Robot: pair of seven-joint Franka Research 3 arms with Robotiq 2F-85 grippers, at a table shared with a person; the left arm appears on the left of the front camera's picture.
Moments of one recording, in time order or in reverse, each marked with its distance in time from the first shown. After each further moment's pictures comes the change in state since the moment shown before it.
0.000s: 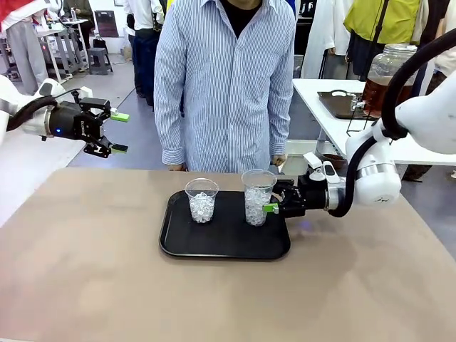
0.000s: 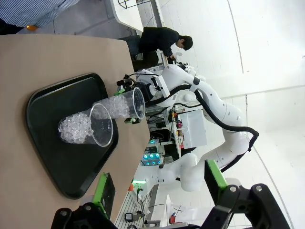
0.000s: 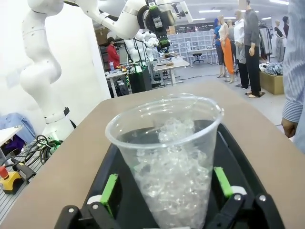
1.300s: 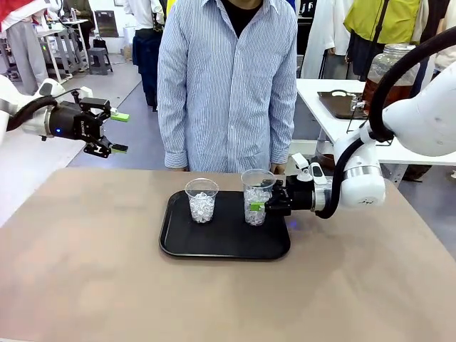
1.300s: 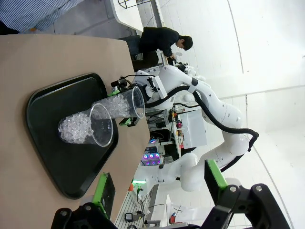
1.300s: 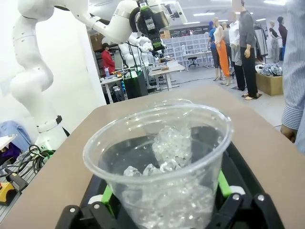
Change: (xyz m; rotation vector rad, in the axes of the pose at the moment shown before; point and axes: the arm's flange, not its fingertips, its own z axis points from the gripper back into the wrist) left arm 0.000 0.000 0.000 0.000 0.000 0.000; right arm -0.004 -0.002 -0.031 -0.028 -0.026 -0.022
